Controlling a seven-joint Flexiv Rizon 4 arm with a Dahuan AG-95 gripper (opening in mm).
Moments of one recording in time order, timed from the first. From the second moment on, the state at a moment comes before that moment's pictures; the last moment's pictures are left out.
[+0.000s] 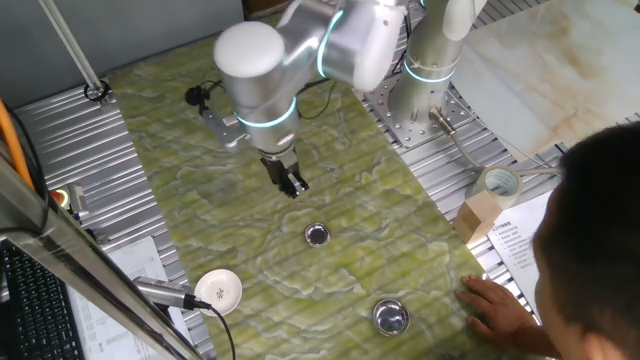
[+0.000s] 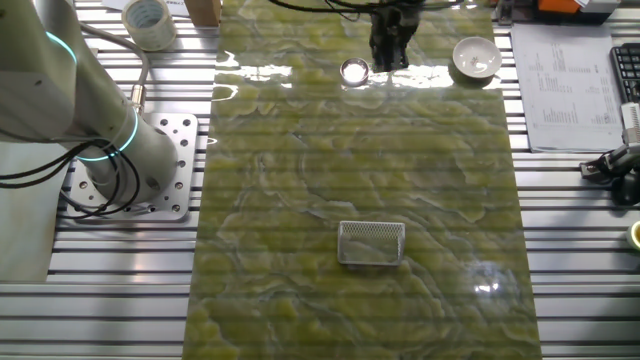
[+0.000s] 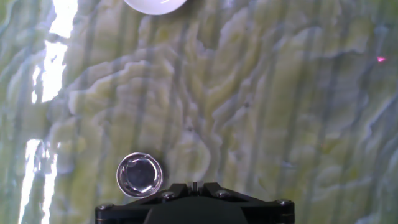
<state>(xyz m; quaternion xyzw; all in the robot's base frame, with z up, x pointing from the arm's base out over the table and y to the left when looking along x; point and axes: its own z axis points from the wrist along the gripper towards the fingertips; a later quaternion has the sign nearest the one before) 0.461 0.146 0.117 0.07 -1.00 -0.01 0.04</state>
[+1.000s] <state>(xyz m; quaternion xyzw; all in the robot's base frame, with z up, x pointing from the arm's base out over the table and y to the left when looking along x) 0.458 0.175 0.091 0.12 -0.99 -0.03 0.04</state>
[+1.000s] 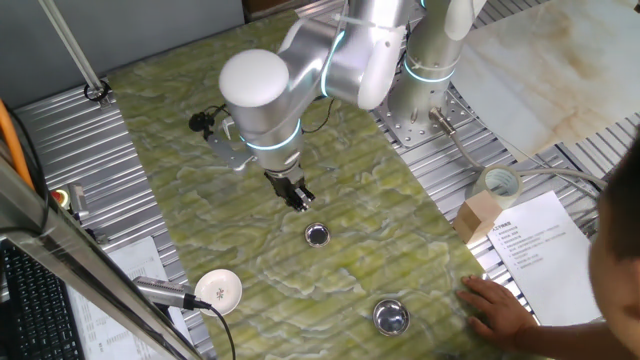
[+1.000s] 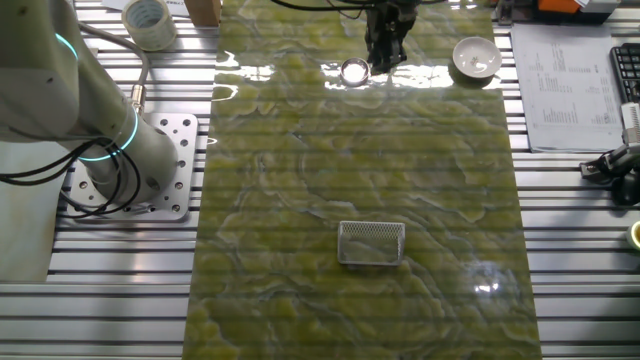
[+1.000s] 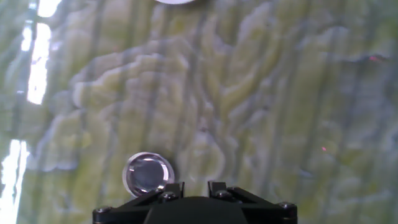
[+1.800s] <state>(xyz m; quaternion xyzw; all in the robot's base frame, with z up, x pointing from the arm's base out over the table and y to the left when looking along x) 0.458 0.184 0.087 0.15 -0.99 -0.04 0.04</state>
